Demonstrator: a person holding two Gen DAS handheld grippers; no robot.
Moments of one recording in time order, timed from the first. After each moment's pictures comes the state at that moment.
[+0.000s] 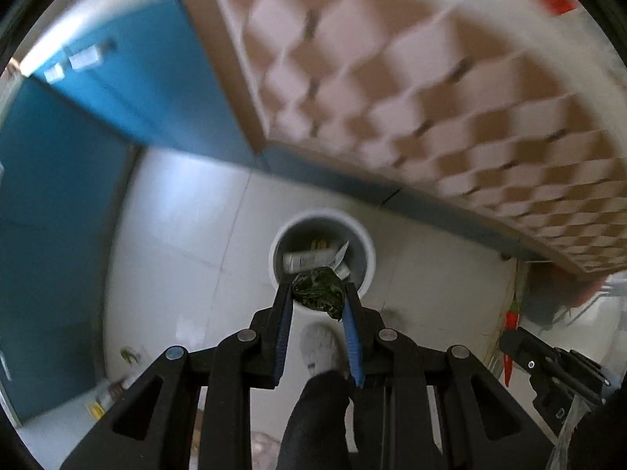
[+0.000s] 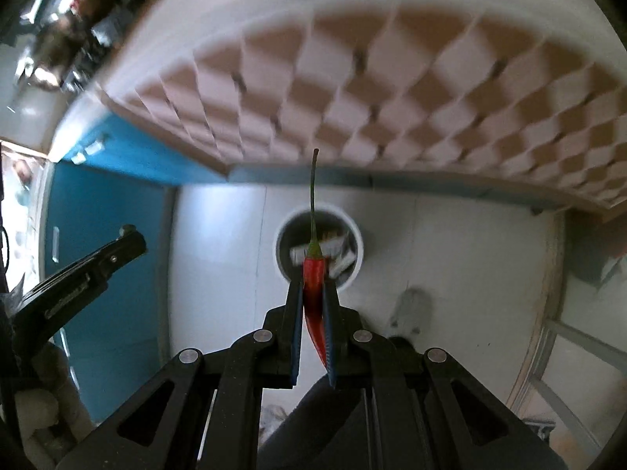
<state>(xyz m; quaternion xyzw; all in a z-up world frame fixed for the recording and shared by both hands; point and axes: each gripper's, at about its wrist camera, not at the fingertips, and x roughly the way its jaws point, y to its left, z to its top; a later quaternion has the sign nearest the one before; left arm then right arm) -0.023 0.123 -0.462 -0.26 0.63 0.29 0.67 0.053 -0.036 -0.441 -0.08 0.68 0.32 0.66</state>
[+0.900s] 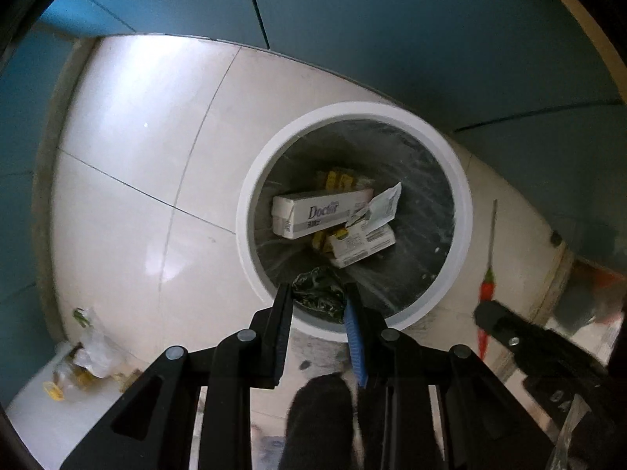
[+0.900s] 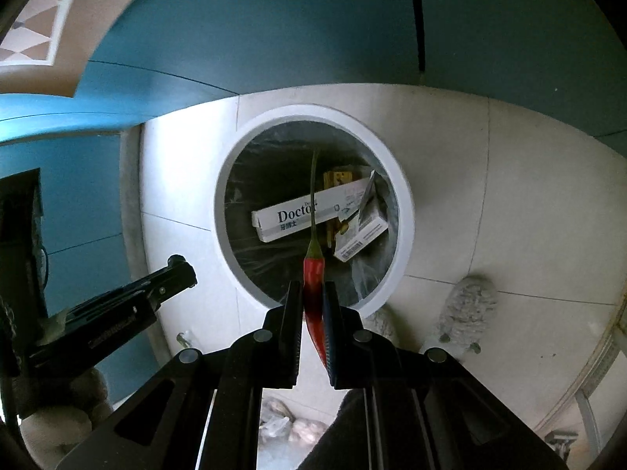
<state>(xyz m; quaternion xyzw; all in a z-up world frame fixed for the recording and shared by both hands) -0.051 0.173 -0.764 -0.35 0.69 0.26 0.57 0.039 0.045 -0.811 -0.08 0.77 0.33 0.54</state>
